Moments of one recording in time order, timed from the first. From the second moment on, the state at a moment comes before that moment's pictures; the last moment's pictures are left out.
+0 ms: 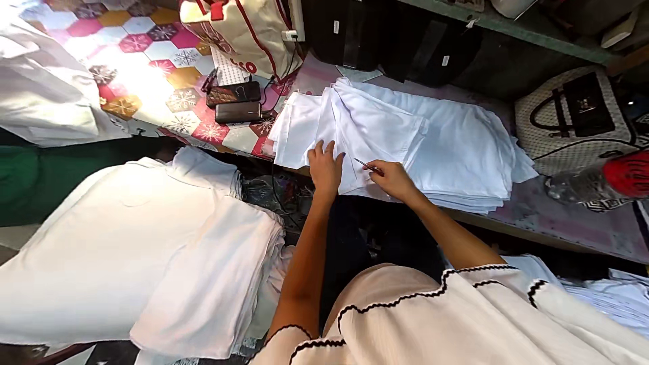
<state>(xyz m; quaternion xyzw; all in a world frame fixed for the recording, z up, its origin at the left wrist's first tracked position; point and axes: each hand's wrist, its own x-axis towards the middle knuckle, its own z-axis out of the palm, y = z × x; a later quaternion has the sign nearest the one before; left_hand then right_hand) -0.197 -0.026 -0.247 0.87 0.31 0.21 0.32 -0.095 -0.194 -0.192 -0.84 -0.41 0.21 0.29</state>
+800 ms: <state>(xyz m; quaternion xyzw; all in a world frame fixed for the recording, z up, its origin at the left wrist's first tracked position) -0.228 -0.102 -0.244 0.84 0.31 0.18 0.41 -0.090 -0.201 -0.202 -0.72 -0.18 0.45 0.50</state>
